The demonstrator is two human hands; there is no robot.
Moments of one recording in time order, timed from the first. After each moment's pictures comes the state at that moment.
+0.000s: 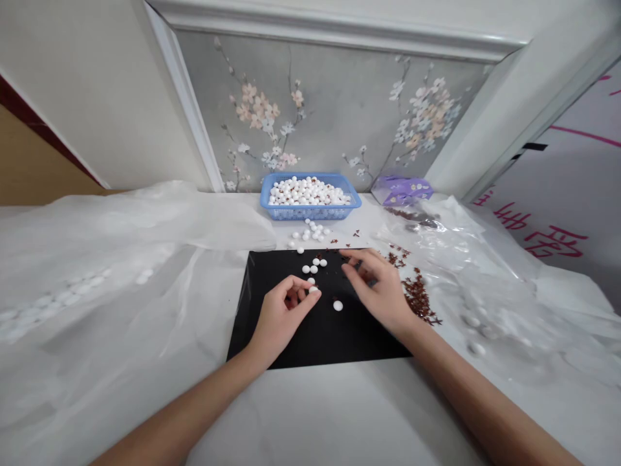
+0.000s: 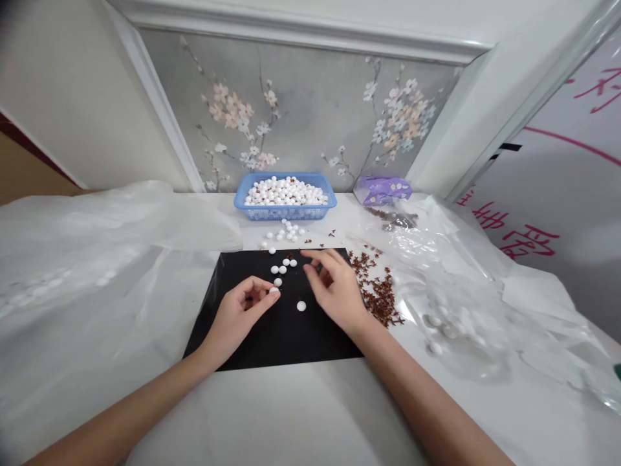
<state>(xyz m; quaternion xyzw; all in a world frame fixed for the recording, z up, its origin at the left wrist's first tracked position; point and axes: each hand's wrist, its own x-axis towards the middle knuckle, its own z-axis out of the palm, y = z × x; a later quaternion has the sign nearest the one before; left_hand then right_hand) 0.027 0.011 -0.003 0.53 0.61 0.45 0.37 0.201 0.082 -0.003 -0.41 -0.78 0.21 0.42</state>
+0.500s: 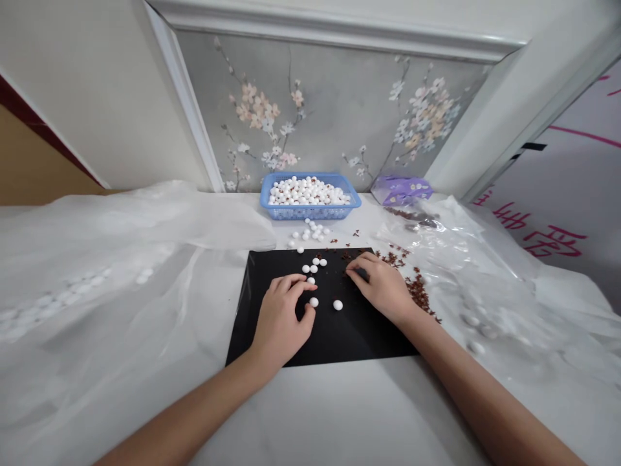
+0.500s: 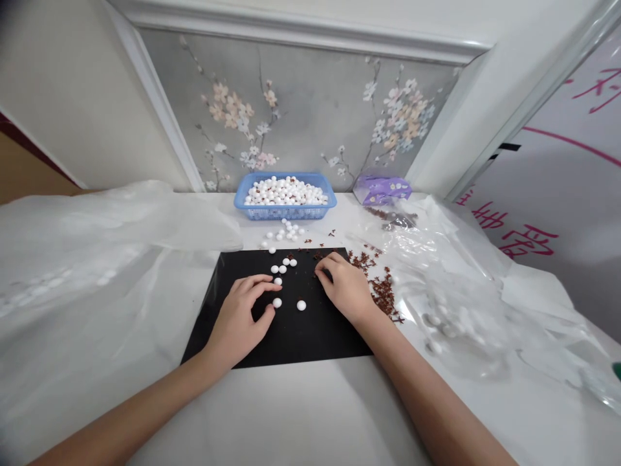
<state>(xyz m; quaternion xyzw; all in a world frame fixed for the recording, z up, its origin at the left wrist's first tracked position) 0.027 0.008 -0.011 0.70 0.64 0.31 0.11 0.214 0.100 -0.016 -0.50 -0.83 0.10 0.22</state>
